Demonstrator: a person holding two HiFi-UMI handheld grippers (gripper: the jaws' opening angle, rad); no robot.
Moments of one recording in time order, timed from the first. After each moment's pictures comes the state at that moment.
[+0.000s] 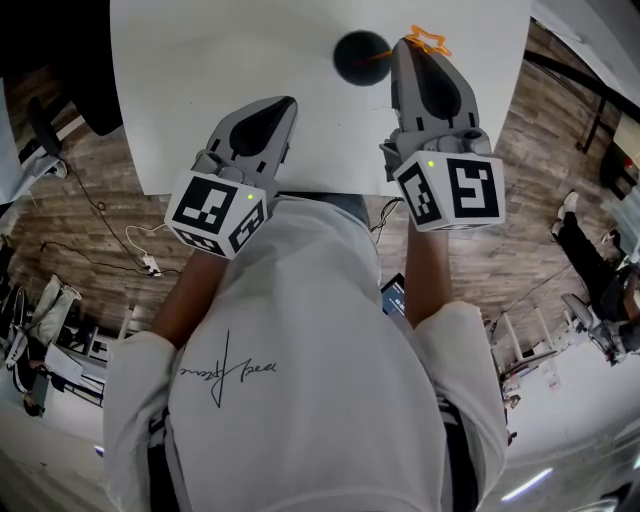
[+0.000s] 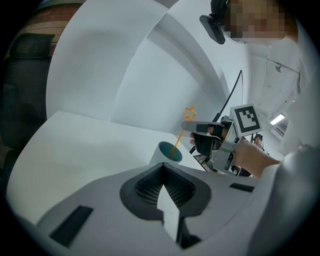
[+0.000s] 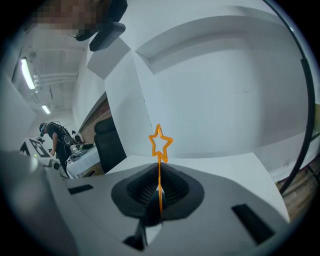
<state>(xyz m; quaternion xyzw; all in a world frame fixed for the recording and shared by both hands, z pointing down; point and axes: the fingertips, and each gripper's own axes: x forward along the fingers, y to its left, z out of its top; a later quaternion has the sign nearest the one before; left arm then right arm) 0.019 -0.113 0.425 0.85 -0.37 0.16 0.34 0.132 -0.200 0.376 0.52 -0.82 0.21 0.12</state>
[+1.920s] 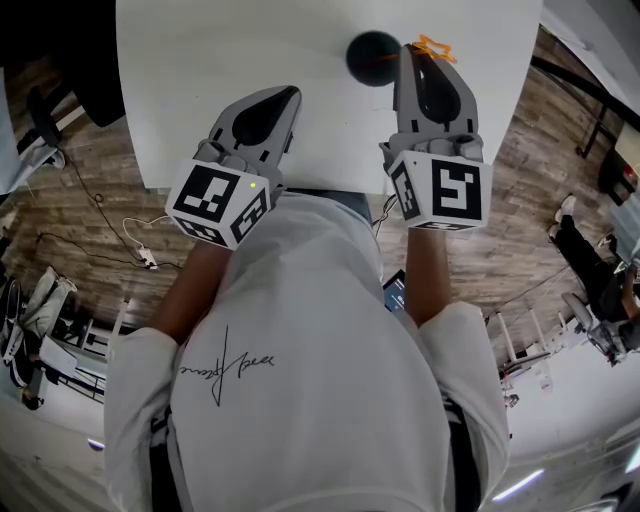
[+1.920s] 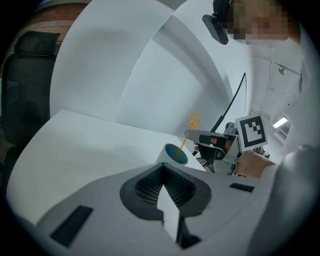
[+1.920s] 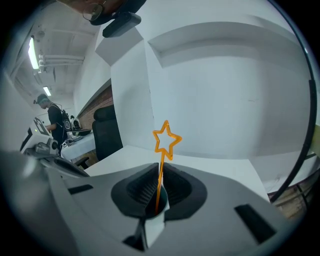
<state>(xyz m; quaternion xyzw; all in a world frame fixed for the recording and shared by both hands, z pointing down) 0.010 -0.123 0.426 0.84 -0.39 0.15 0.35 0.127 -0.194 0.392 0.53 -0.81 0.17 0.18</state>
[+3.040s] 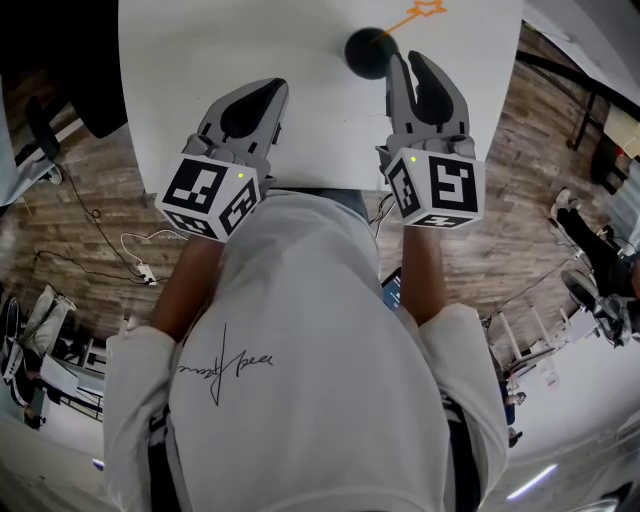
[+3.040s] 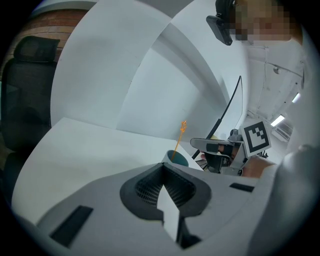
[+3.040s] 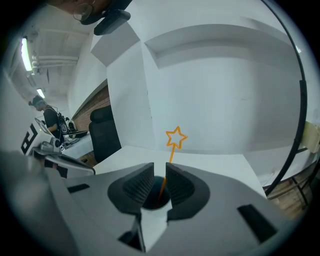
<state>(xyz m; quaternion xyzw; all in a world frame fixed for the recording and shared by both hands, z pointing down) -0.002 -0.131 0.414 0.85 -0.39 0.13 0.32 0.134 -0.177 0.388 0.55 -0.80 0.18 0.17</state>
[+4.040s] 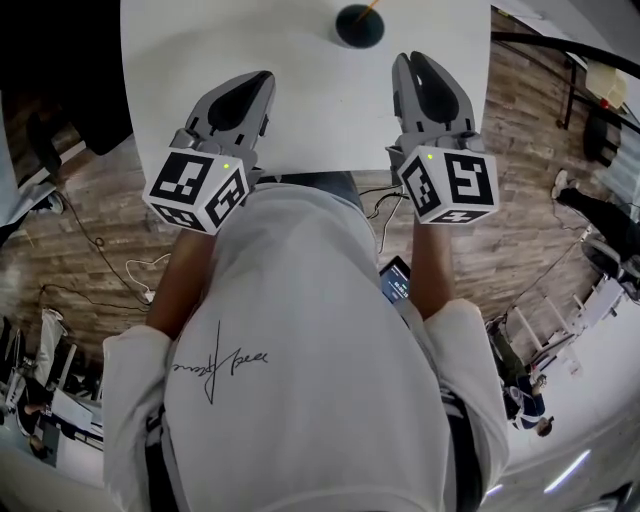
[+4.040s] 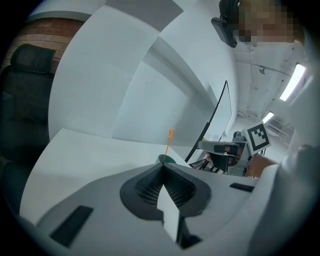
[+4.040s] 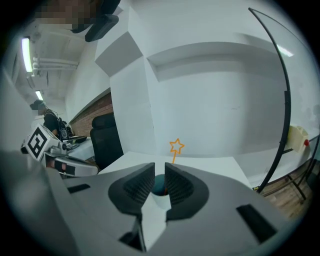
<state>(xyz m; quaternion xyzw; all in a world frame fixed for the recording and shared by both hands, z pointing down) -0.040 -0.105 0.389 0.88 -0.36 0.10 0.28 0.120 -0.125 0.352 0.57 -0.79 0.17 0.15</state>
